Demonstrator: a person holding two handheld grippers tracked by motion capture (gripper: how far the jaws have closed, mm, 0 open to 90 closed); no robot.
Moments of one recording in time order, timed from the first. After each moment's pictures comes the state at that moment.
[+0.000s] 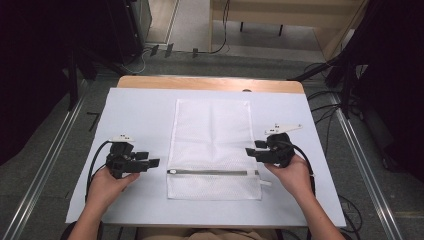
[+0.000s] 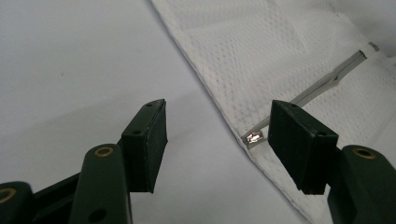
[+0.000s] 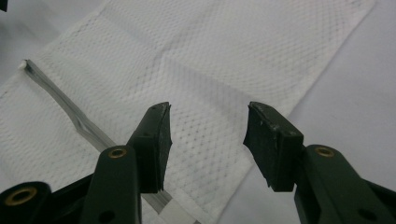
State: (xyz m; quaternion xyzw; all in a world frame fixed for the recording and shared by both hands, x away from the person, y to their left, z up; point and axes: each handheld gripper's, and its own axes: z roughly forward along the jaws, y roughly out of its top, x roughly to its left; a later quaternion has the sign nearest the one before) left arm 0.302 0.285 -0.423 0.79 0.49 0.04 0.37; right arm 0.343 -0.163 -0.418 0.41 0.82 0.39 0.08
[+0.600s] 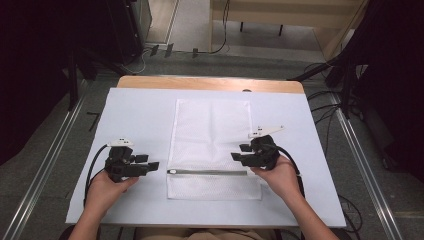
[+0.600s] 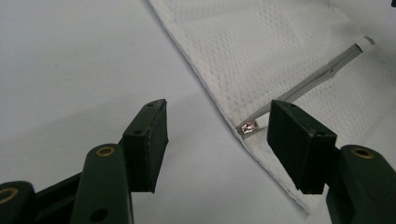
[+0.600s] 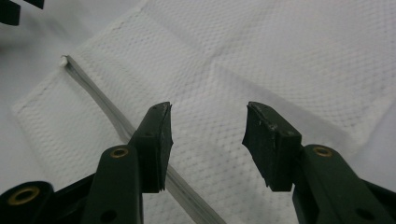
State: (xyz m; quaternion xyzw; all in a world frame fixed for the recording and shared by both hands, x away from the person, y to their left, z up) left arm 0.294 0.285 -0.426 0.79 0.49 0.04 0.38; right arm 0.336 -0.124 -0.416 0.37 0.84 0.40 0.06
